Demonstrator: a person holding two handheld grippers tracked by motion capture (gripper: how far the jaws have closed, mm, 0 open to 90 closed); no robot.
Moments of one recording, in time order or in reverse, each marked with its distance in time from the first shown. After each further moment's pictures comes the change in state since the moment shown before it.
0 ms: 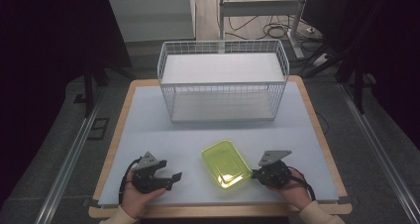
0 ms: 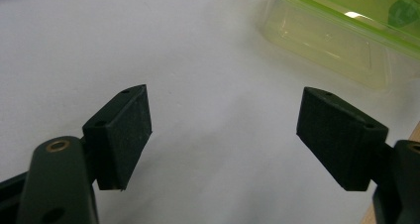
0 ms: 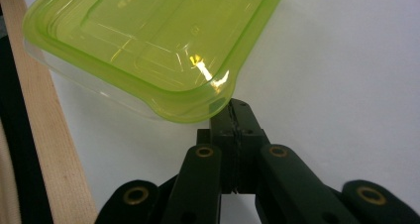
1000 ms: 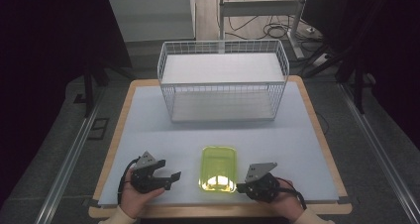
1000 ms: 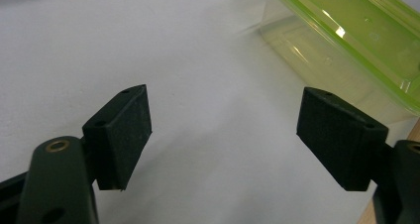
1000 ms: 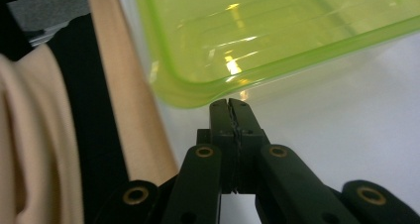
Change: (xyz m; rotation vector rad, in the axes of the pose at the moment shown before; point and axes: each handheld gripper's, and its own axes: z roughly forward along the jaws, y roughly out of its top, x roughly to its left) left arm 0.001 0.000 -0.004 -0.014 0.000 -0.008; right arm 0.049 0.011 0.007 0.013 0.113 -0.137
